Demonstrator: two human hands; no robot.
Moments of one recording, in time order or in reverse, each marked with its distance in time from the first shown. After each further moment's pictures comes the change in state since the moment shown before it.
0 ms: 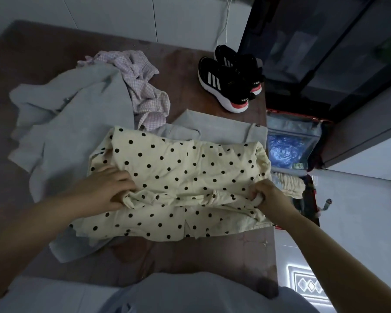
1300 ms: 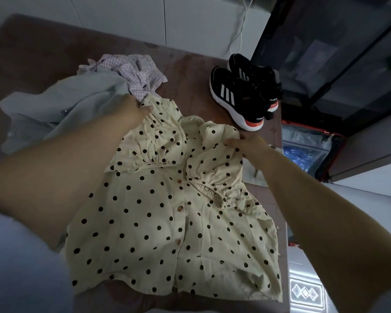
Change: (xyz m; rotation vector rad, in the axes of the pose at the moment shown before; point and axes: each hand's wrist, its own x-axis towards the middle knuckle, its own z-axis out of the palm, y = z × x) left_hand 0.185 -0.111 -0.067 -0.346 0.309 -0.876; right_hand 0.191 -0.106 -0.023 0.521 -0.072 0.356
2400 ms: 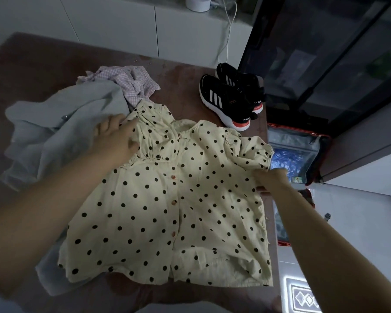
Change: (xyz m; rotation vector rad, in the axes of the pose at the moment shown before) left_hand -0.093 -0.018 -0.002 0.270 0.085 0.250; right_hand -0.054 0.086 -0.044 0.004 0.380 0.324
